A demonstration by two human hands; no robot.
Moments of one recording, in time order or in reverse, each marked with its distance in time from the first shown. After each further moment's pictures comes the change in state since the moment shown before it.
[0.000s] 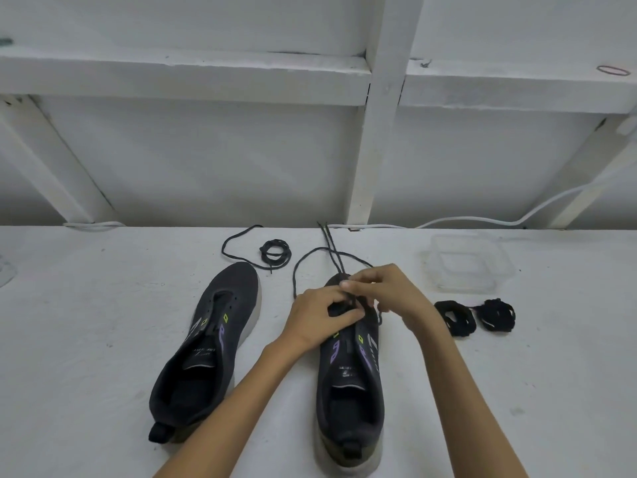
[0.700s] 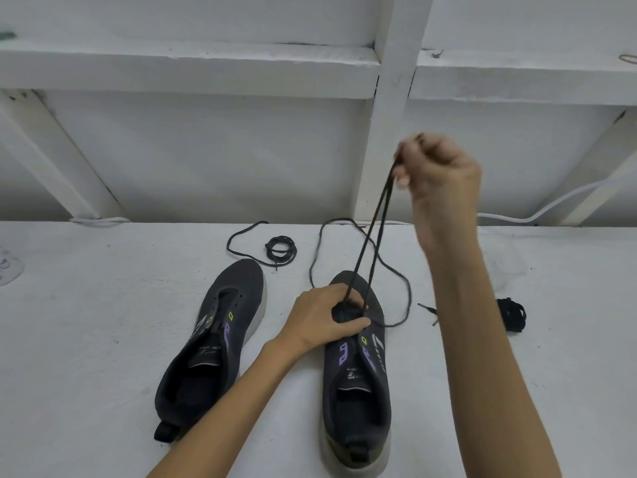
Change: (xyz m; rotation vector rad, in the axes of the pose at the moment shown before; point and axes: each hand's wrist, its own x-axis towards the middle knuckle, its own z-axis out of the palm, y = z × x) left_hand -0.003 -0.005 -0.008 0.041 -0.077 0.052; right_hand 0.000 -0.116 -0.028 0.809 0.357 -0.644
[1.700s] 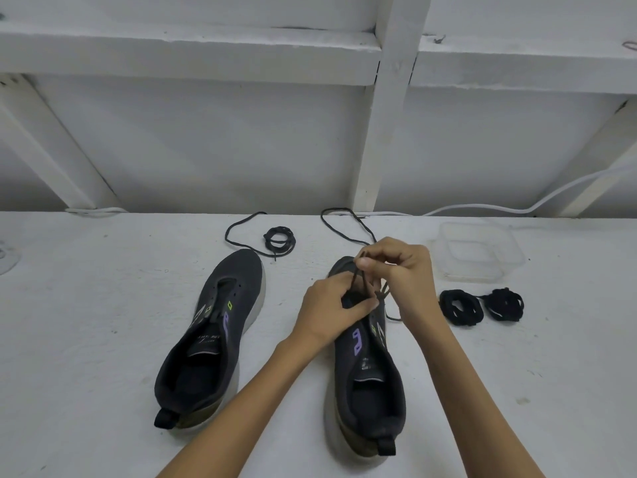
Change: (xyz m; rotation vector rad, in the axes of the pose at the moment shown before) left_hand -0.003 0.023 0.014 -0.112 0.143 -0.046; right_hand -0.078 0.067 -0.049 -0.487 -0.095 0.217
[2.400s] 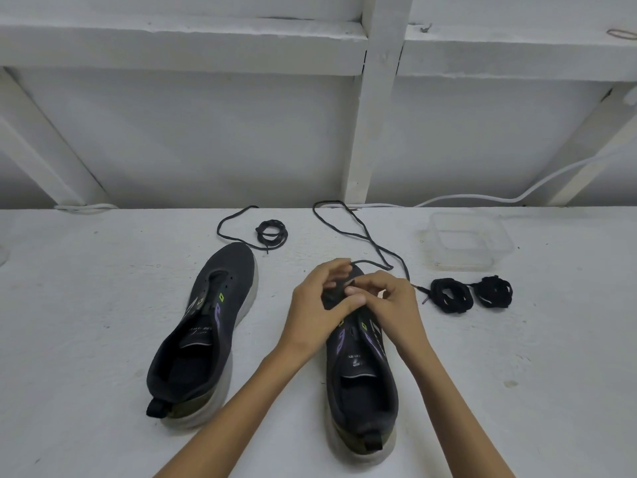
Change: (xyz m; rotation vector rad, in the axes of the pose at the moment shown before) left_hand -0.028 0.008 -0.002 -0.307 0.127 -0.011; right_hand -0.040 0.047 -0.011 -0.160 0.001 0.121
